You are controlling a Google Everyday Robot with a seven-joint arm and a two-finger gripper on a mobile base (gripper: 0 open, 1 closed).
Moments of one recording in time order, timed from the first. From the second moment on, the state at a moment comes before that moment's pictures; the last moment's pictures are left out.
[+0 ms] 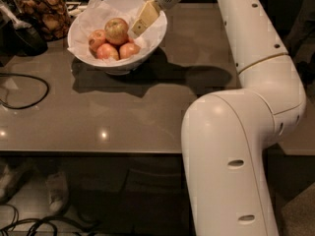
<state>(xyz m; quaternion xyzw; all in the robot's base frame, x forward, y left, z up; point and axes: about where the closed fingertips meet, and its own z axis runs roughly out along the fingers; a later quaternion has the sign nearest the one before) 0.745 0.047 0.971 -0.61 0.68 0.22 0.35</state>
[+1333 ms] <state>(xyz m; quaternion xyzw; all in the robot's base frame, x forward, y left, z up) 0.749 0.094 0.928 -0.61 0.67 0.28 0.31</state>
